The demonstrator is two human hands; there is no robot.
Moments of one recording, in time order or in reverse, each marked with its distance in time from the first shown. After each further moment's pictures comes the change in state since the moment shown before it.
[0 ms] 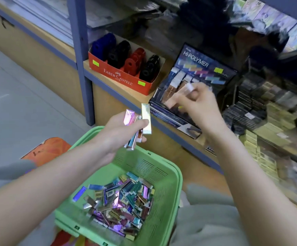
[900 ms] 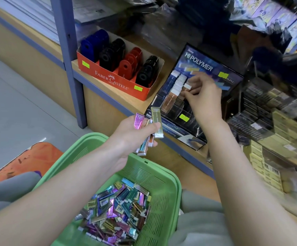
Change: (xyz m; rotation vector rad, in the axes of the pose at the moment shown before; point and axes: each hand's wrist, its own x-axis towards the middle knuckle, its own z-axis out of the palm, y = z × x) left_hand 0.039 0.015 0.021 -0.061 -0.052 -0.074; right_hand 0.083 0.038 0.001 -0.437 0.261 -0.248
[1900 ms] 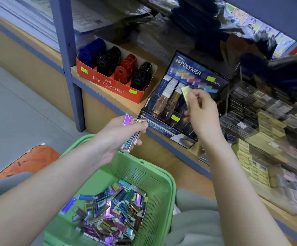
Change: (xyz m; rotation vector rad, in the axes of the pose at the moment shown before) left_hand -0.009 0.008 -0.010 0.078 0.011 -0.013; right_hand -0.048 -0.031 -0.039 0.328 -0.083 0.304
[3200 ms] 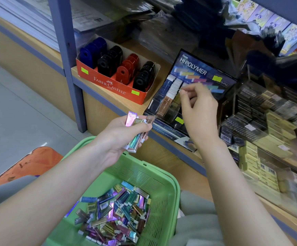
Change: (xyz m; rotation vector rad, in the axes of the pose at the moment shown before) left_hand 0.010 0.002 -0.002 -0.216 0.015 -0.011; right_hand 0.012 0.005 0.025 -0.256 0.143 -0.343
